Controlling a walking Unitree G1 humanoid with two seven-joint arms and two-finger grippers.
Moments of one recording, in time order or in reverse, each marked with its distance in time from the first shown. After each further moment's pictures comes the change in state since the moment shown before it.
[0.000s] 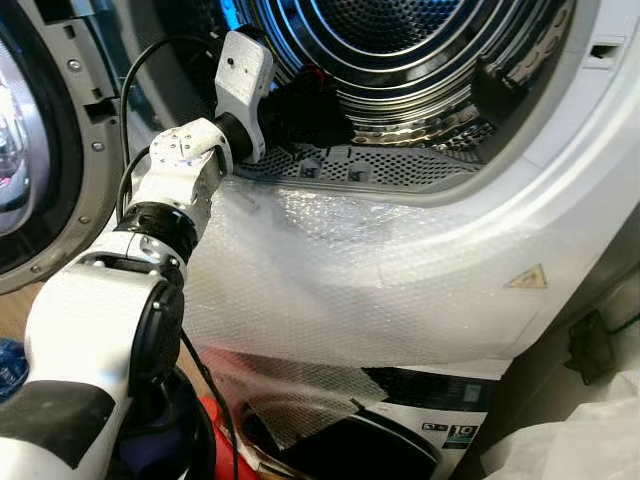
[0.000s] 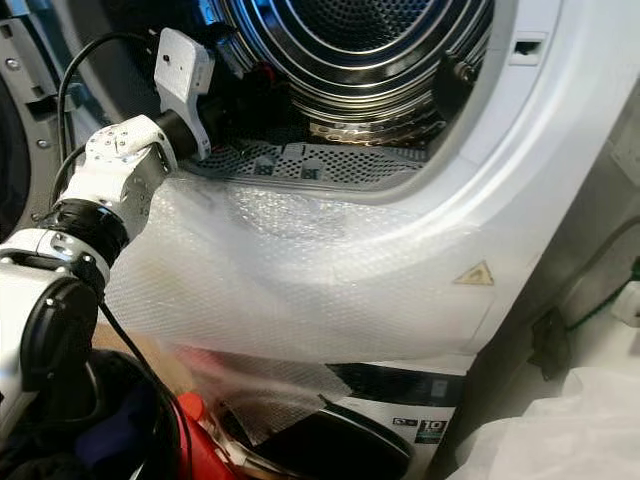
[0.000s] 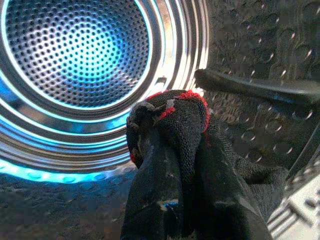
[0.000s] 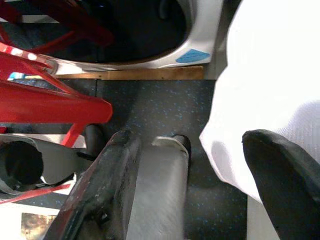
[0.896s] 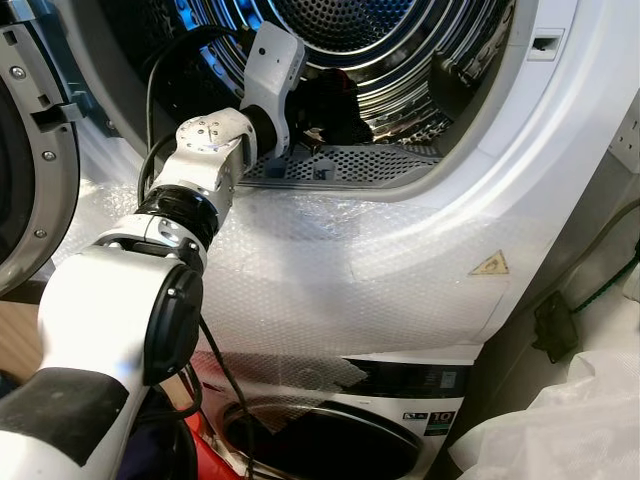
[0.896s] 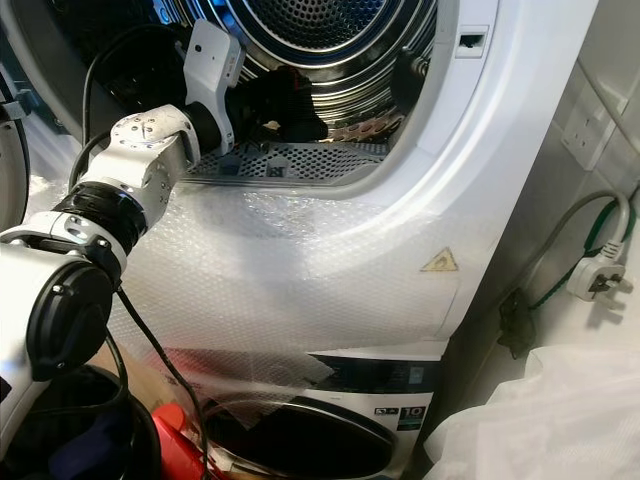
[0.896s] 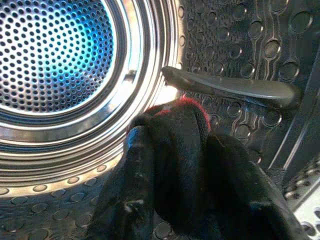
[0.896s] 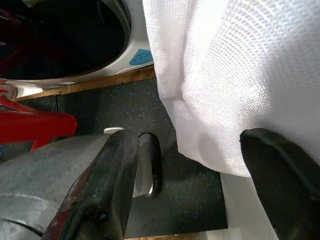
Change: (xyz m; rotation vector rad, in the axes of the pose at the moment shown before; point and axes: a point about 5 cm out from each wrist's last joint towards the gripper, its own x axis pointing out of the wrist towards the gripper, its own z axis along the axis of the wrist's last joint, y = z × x) left arm 0.016 -0.012 0.006 0.030 0.060 0.019; right arm -0.015 -0.029 -0.015 0.056 -0.041 -0.108
